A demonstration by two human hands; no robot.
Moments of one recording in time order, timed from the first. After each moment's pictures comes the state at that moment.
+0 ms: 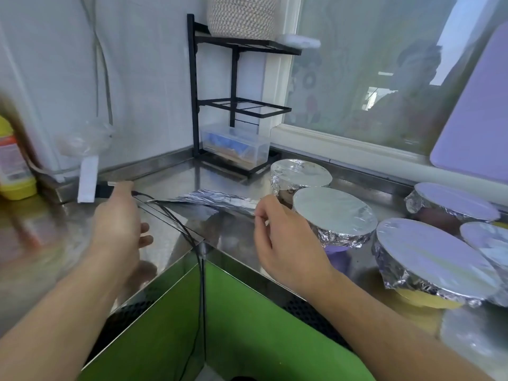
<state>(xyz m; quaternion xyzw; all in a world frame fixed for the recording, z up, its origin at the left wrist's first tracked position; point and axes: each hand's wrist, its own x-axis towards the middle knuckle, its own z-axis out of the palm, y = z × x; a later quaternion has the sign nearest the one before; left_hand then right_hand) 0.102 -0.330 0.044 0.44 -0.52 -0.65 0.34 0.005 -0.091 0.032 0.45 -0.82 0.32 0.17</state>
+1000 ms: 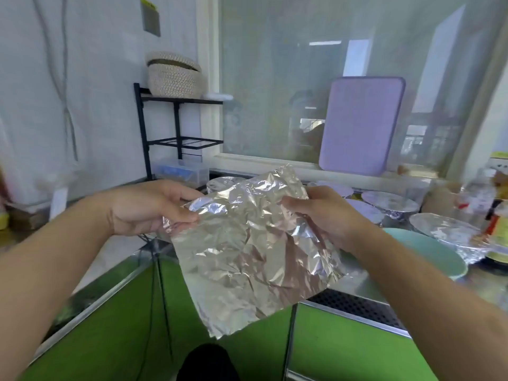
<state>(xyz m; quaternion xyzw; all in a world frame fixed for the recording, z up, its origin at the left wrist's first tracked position) 0.183 -0.182 0.153 -0.09 -0.82 -0.55 -0.13 0.085 0.146 0.128 0.21 -0.81 0.55 -0.03</state>
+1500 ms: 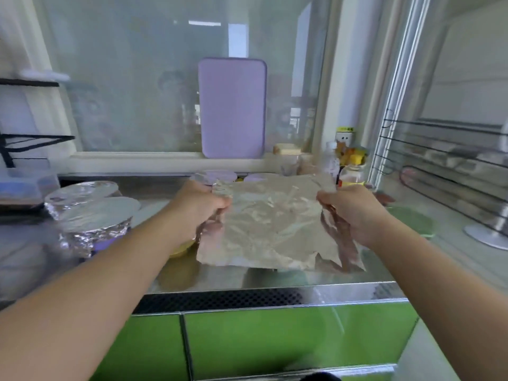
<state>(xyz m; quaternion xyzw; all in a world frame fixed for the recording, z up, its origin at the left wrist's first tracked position) 0.031 0.127 0.112 -0.01 -0.79 -0.62 0.00 0.082 0.411 0.112 -0.14 -0.76 0.63 0.13</state>
